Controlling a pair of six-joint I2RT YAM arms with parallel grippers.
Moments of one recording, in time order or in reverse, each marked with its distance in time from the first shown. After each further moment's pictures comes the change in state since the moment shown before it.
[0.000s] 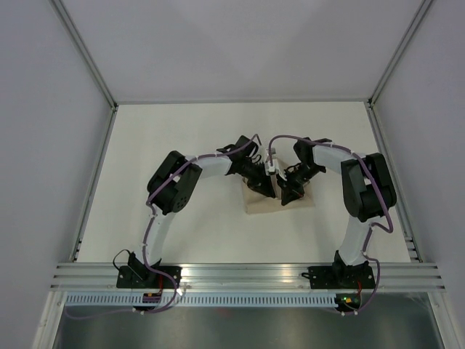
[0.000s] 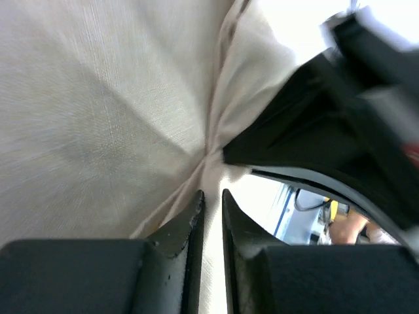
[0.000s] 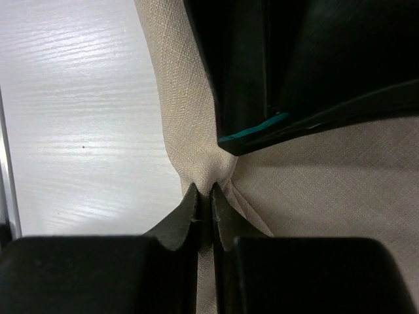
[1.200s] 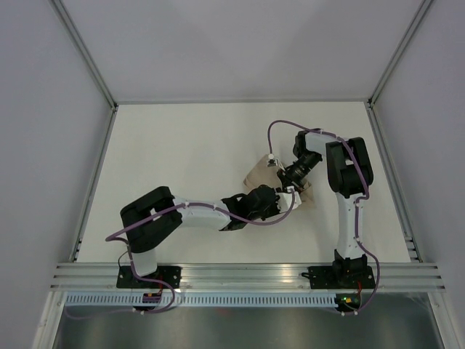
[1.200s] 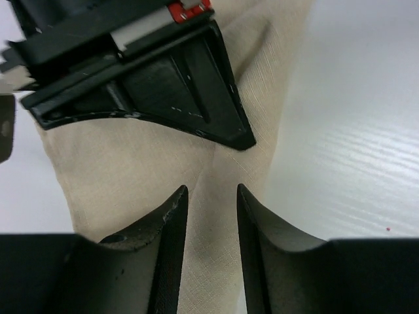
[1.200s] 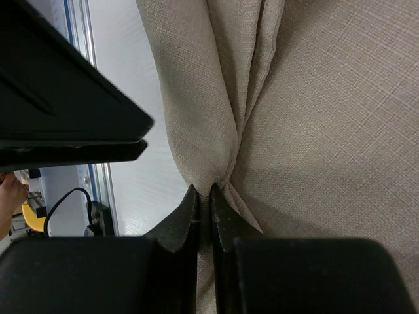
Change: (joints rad) left arm -0.448 -0.468 -0.546 0.532 -1.056 0.755; right arm -0.055 0.379 0.361 -0.465 -0.098 -0.013
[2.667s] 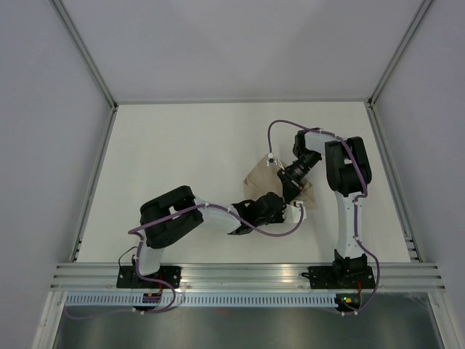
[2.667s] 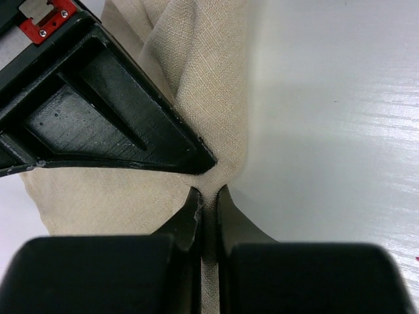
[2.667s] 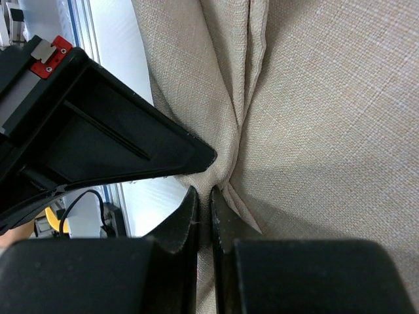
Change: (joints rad) left arm -0.038 0.181 0.027 0.099 0.002 0.207; right arm -0.003 0.034 0.035 -0.028 0.006 0.053
